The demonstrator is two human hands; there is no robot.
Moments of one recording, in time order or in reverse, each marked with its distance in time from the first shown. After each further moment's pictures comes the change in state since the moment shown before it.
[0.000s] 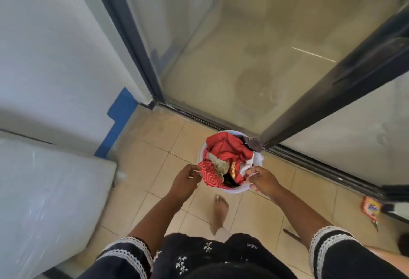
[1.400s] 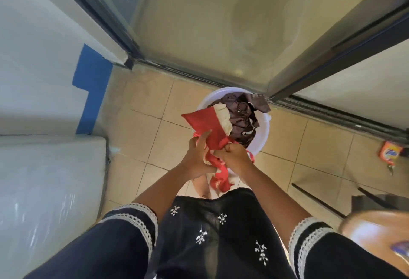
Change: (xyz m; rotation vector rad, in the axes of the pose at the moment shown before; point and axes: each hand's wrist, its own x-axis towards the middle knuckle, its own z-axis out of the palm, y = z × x) left_hand 0.142 -0.049 0.061 0.552 -0.332 0.065; right_hand 0.097 -0.003 0.092 0.350 -0.102 -0.029
